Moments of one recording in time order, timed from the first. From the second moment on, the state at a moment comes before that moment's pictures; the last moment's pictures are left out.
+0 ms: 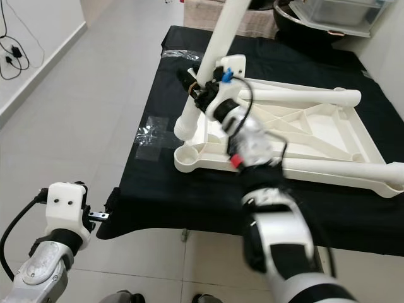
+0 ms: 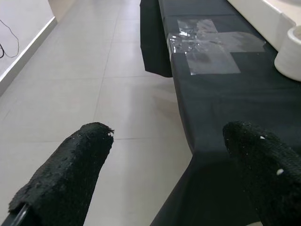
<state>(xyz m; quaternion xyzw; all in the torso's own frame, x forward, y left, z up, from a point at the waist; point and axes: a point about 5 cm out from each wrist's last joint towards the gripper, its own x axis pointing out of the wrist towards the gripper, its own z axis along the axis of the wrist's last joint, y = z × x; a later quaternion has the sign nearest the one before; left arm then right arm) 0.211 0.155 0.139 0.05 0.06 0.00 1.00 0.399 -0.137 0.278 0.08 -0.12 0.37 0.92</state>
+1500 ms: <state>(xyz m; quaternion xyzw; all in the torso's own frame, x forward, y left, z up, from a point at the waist) 0.183 0.152 0.148 0.05 0.07 -0.03 1.00 0.385 -0.140 0.275 -0.07 -0.08 0.61 0.78</state>
